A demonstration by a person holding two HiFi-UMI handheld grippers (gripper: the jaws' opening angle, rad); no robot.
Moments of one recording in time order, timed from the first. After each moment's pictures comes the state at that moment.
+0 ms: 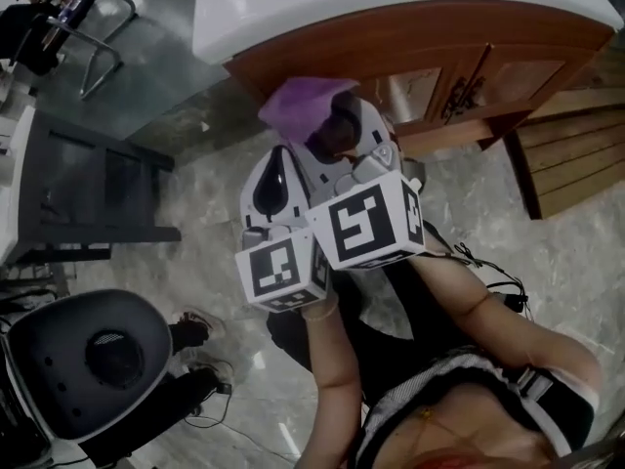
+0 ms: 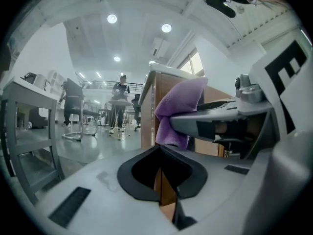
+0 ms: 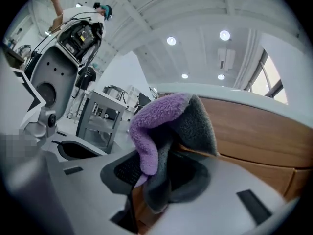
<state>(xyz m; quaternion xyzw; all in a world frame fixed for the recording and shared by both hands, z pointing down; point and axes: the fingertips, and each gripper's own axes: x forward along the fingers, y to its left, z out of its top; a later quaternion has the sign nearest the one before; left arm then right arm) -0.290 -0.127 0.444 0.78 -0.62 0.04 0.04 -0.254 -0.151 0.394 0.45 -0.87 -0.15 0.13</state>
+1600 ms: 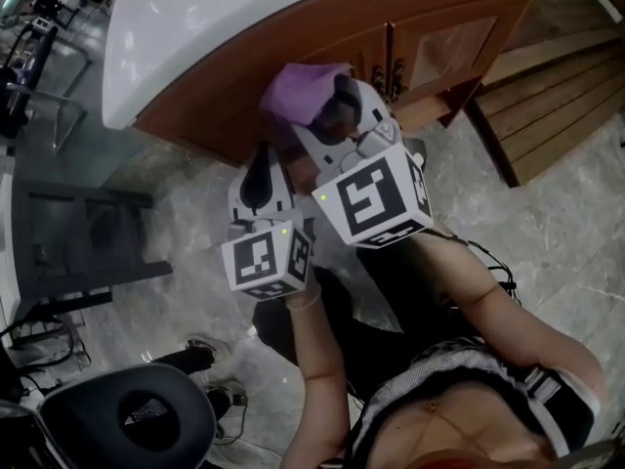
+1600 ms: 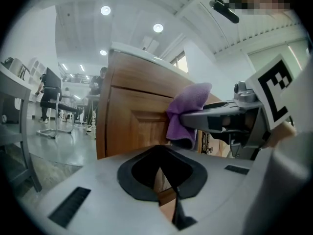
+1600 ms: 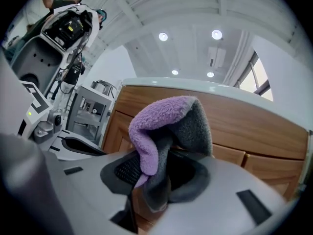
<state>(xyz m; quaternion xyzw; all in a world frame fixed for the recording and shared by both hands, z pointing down) -0.195 -0.146 0.462 0.85 -0.53 0.03 0.04 -0.131 -0.164 0.404 0.51 -0.84 -0.12 0.14</state>
